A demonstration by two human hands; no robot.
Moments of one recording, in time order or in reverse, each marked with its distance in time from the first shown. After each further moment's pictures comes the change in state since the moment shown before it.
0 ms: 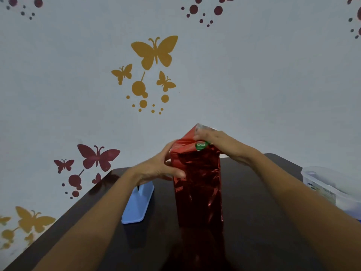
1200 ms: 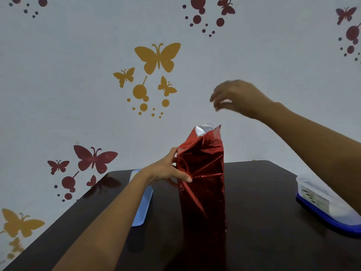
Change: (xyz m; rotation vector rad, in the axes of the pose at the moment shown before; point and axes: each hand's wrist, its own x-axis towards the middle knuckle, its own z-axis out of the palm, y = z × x) left_hand 0.004 0.008 0.007 0.072 0.035 -0.051; right_hand 0.031 -0.070 -0.079 -1.127 0.300 -0.569
